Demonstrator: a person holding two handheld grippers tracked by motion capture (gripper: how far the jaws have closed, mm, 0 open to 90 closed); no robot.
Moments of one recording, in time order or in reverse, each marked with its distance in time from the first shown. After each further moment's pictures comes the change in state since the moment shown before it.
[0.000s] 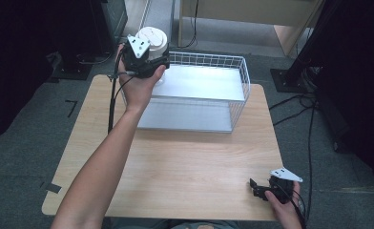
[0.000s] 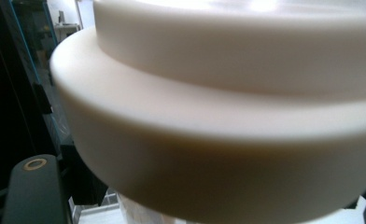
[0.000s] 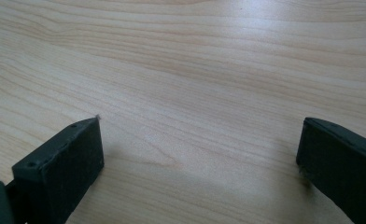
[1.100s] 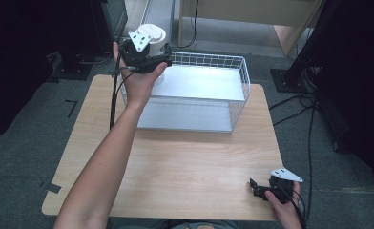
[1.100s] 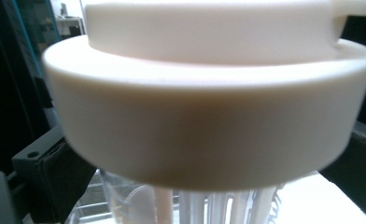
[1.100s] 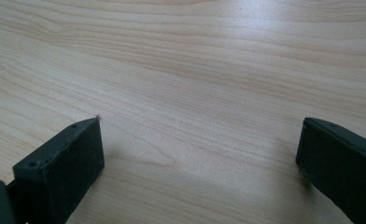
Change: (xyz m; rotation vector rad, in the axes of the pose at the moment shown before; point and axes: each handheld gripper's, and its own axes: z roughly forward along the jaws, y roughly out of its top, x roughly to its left) left arm 0.006 0.002 0.010 0.014 0.012 -0.011; right arm 0.000 0.000 0.000 0.000 0.000 -0.001
